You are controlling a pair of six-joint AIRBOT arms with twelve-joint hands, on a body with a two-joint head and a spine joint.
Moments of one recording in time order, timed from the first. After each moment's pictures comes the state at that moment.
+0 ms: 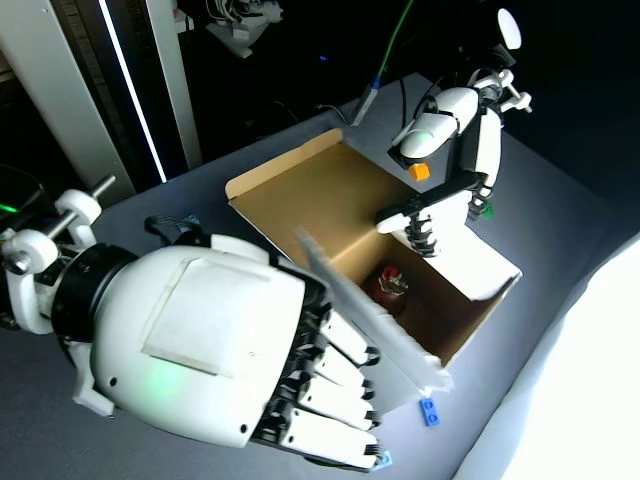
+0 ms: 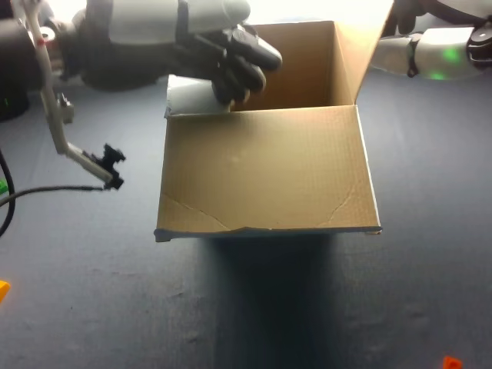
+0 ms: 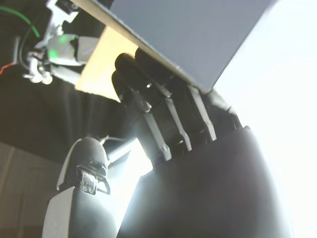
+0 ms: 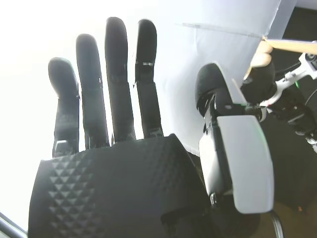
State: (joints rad) left arm 0.20 -1.11 1.47 1.12 -0.54 -1.36; right arm -0.04 -0.99 1.19 0.05 0.31 -1.10
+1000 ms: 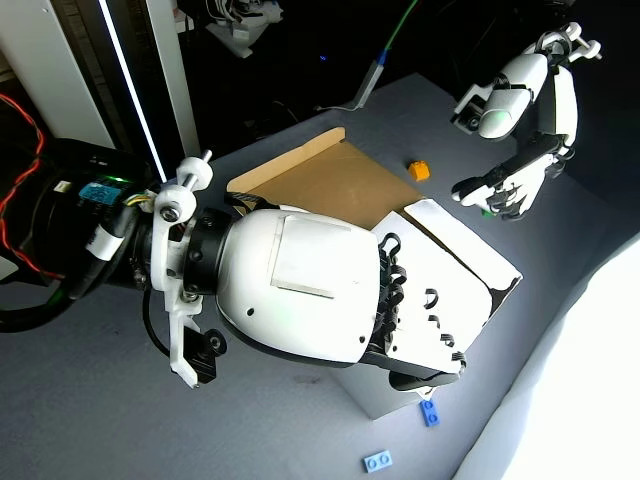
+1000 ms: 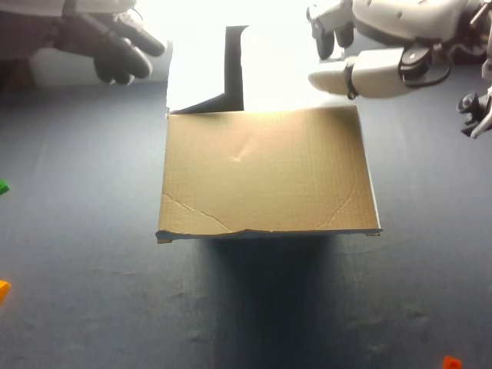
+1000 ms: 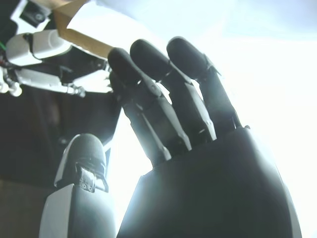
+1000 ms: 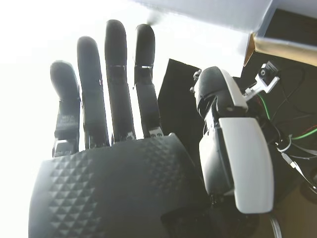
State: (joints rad) left arm 0.08 -0.98 1.57 1.75 -0.58 -1.78; right arm -0.03 -1.11 1.23 -0.05 0.29 -1.10
